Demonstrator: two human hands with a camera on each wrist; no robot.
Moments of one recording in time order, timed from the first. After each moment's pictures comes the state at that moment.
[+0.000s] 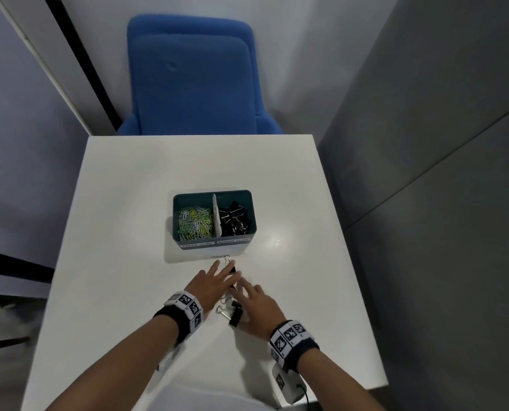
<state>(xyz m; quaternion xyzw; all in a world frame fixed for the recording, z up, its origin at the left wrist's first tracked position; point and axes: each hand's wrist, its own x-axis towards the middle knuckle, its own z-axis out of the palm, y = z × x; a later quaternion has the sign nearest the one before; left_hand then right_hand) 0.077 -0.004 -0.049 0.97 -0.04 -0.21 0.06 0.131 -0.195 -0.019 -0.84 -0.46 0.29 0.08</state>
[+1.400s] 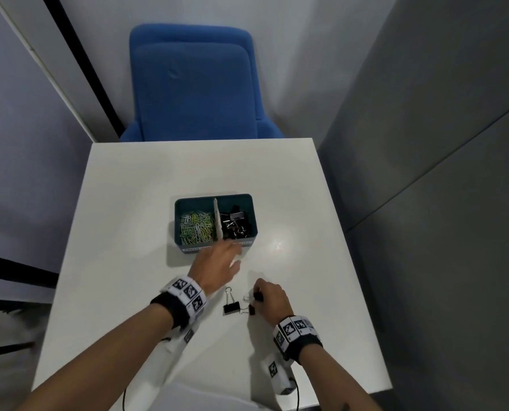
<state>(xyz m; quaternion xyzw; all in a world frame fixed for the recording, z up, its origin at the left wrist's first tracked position) 0.120 -0.005 0.050 0.98 0.05 -0.01 0.20 0.159 -0.194 -0.028 -0.90 -0.26 0.30 0.19</state>
